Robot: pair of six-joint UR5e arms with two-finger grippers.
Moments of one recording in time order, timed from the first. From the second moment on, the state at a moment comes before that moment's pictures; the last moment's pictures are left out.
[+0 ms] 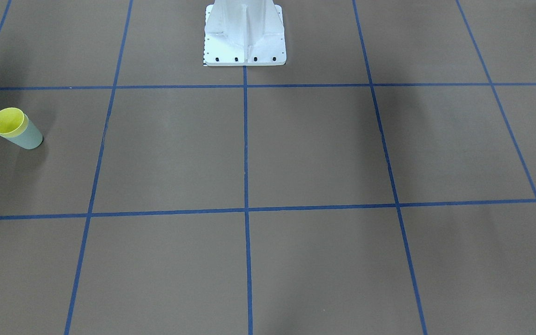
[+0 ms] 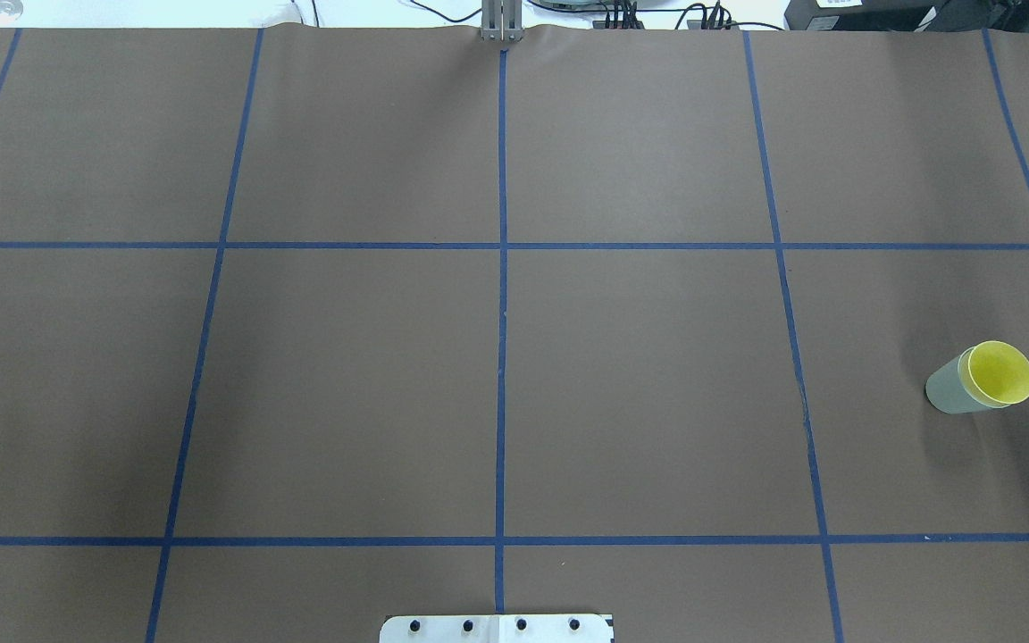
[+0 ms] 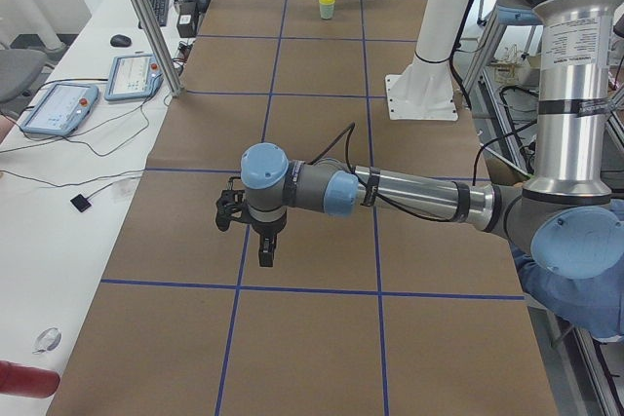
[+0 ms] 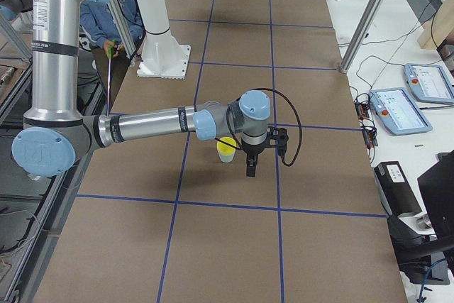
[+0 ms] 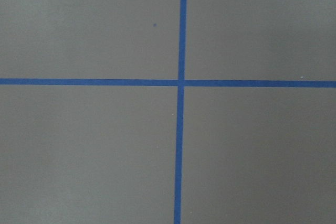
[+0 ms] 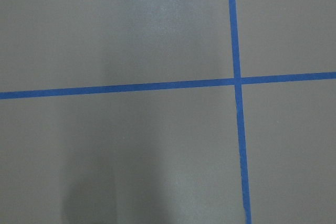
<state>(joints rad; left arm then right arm) -1.52 -1.52 -1.76 -1.61 -2.37 -0.15 1.40 -1.67 1.82 -1.49 2.31 0.36</state>
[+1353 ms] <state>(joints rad) -1.51 -1.51 -1.77 -1.61 -2.38 -0.15 1.39 -1.64 1.78 -1.49 2.32 0.35</state>
